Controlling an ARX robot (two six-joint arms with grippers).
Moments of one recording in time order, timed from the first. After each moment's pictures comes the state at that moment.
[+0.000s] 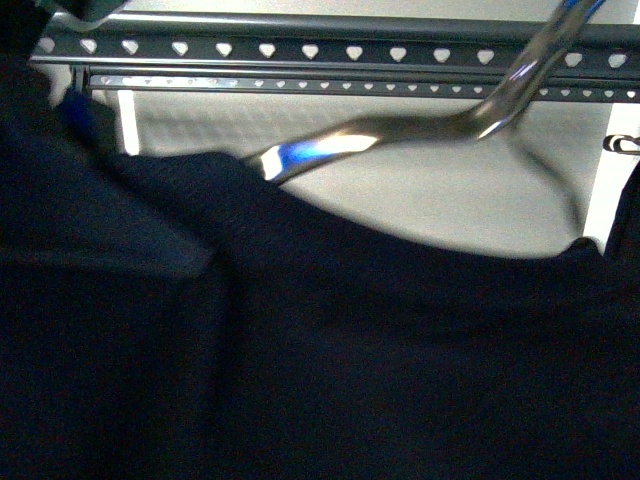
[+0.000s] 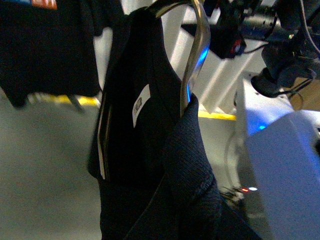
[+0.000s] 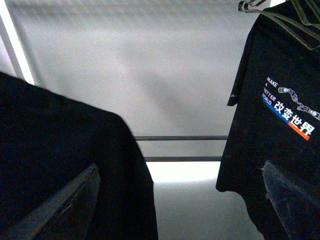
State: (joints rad) left arm -0.12 1.69 1.51 -1.25 1.20 1.38; right arm 0.00 0.00 0.01 0.00 0.00 -0.01
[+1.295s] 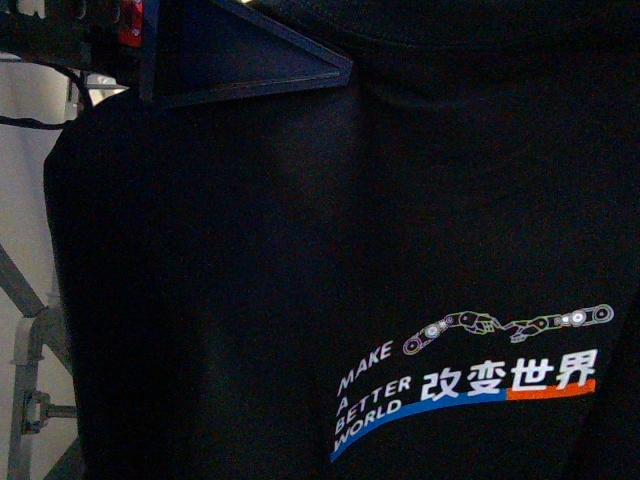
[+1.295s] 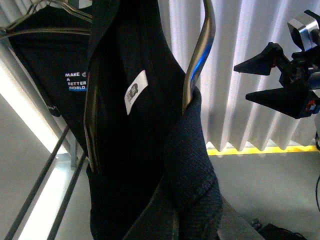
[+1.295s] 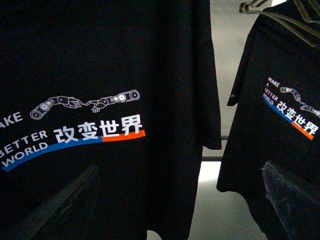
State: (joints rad) left arm -0.16 1.64 1.43 -0.36 1.24 0.80; right arm 0.00 0.00 0.01 0.00 0.00 -0.01
